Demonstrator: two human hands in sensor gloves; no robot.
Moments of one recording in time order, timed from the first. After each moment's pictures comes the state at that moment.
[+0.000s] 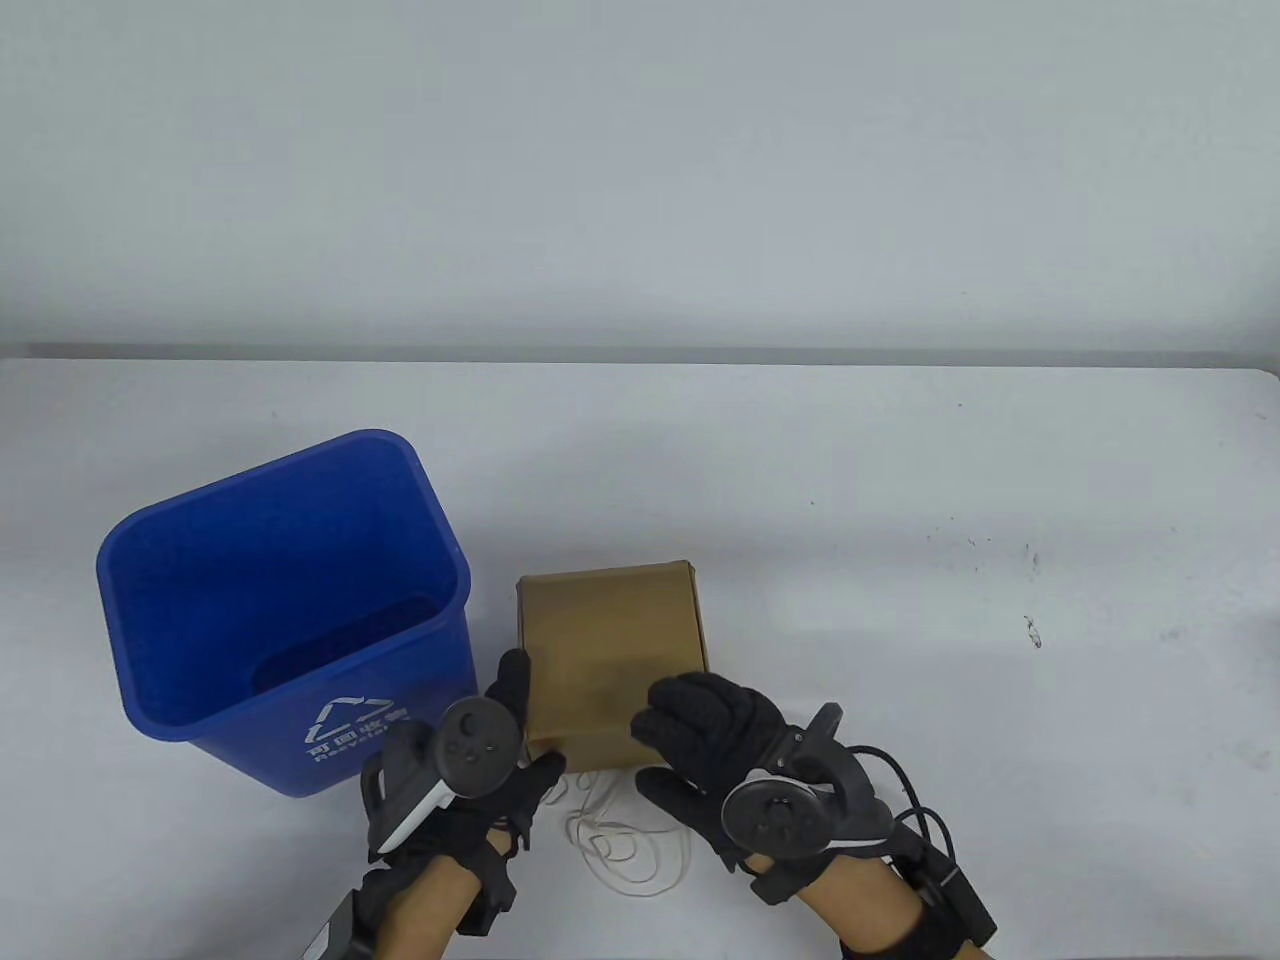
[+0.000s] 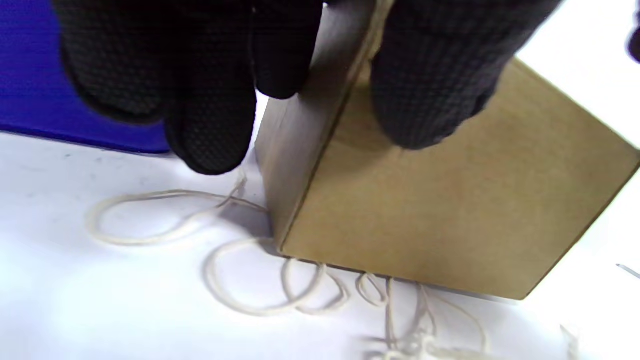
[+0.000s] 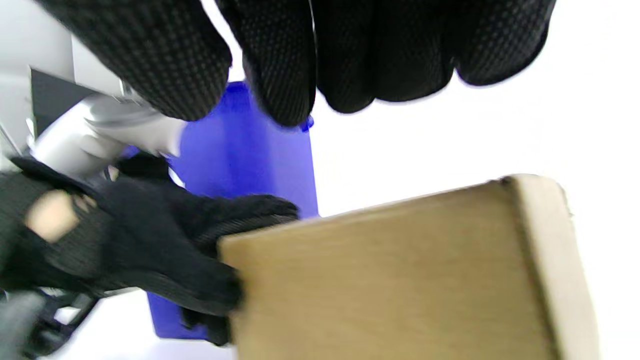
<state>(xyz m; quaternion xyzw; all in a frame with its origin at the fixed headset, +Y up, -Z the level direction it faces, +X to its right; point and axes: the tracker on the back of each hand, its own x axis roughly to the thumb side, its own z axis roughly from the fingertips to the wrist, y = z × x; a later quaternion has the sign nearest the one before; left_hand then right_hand) -0.168 -0.717 -0.232 -0.07 -0.05 0.20 0.98 0.081 -0.668 -0.229 0.39 -0.13 0.90 0.16</state>
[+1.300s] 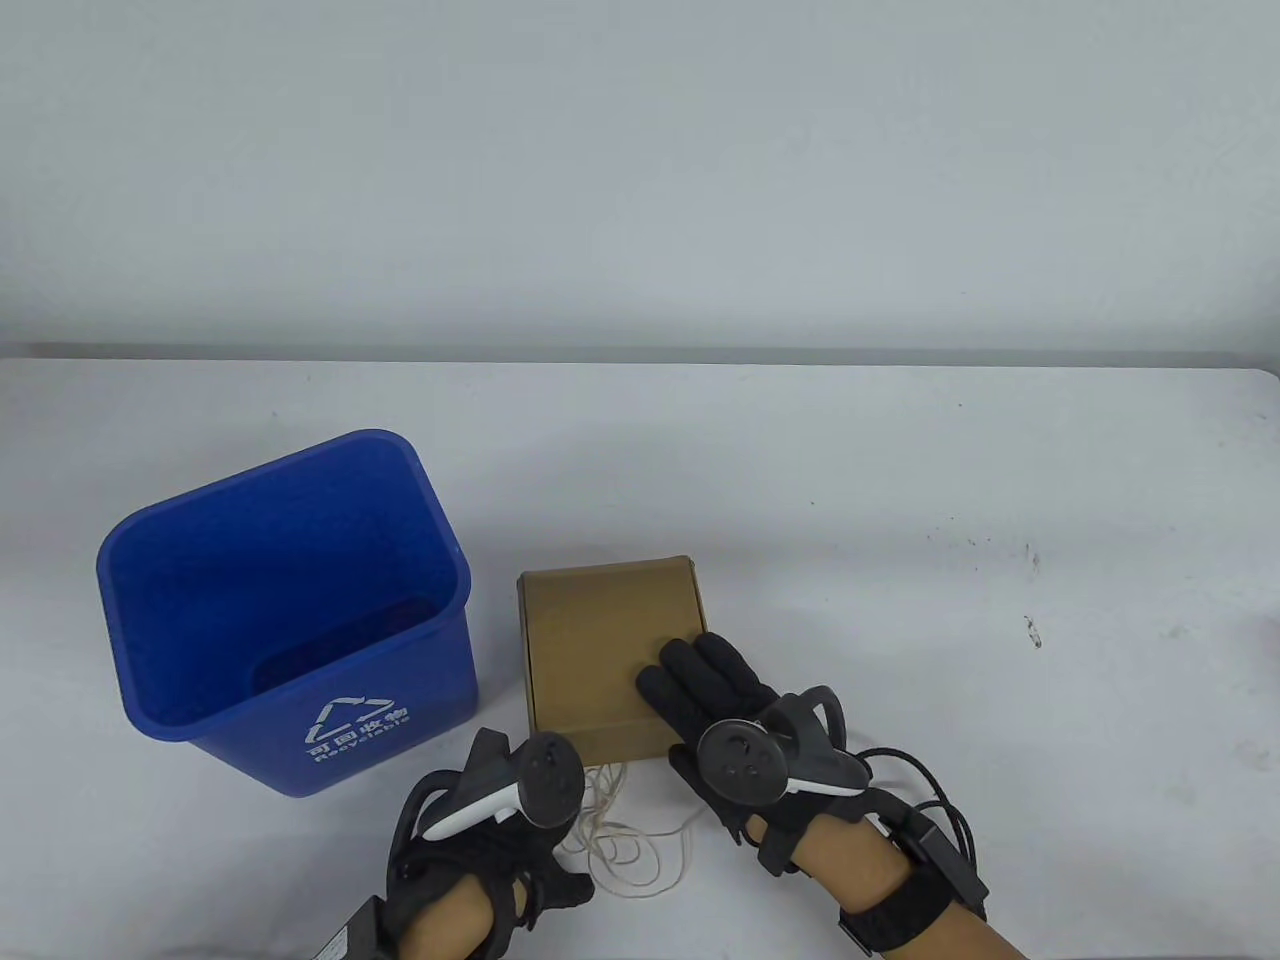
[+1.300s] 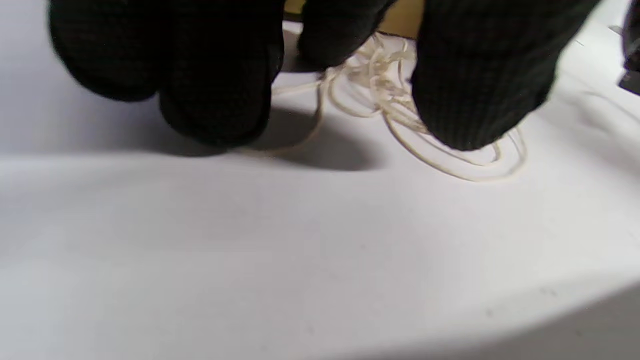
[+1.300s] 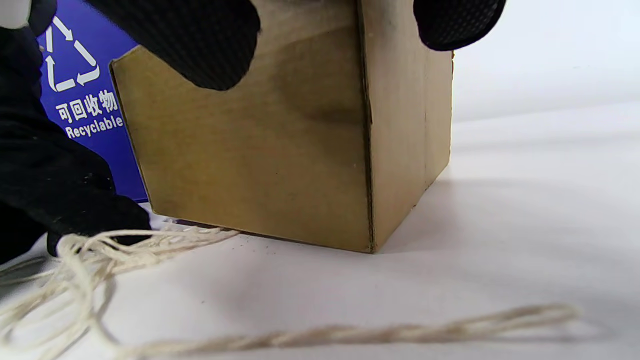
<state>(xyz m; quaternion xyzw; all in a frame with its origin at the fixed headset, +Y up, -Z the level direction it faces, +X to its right) -0.123 -0.756 -0.215 -0.34 -0.16 0.08 0.92 0.086 -0.720 -0.259 0.35 0.02 0.93 0.10</state>
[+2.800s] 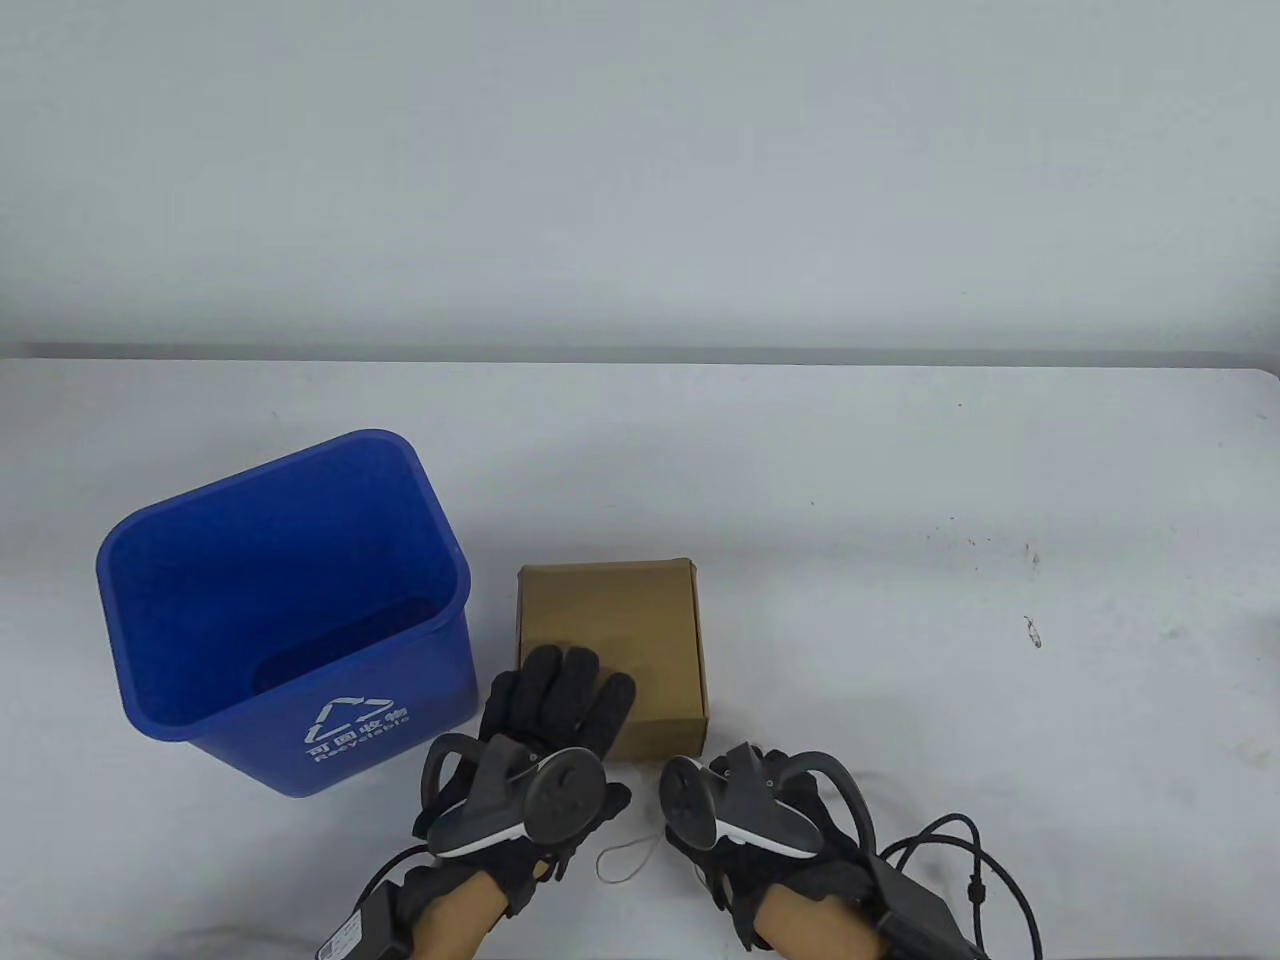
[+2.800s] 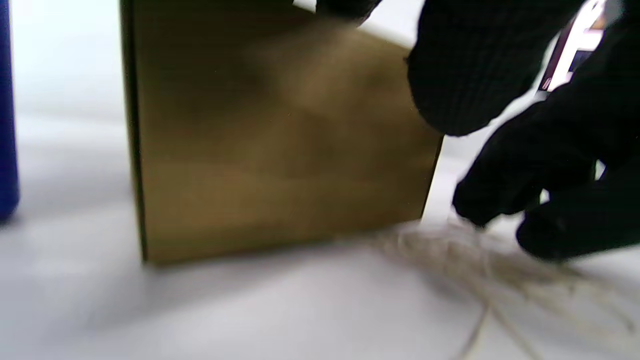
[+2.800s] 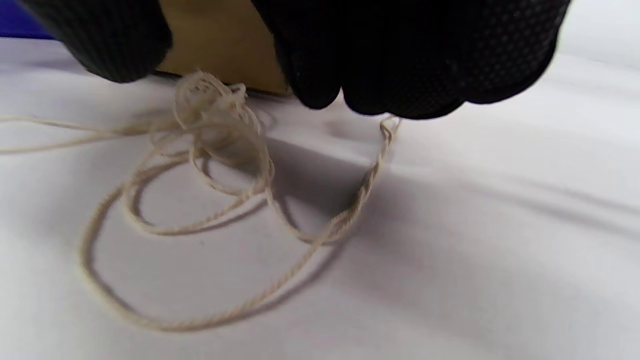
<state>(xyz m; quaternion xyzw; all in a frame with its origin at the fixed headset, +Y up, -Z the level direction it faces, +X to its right) -0.107 -0.715 -0.227 -0.06 -0.23 0.04 0.97 0.070 -0.744 -0.221 0.16 0.15 0.97 -0.08</state>
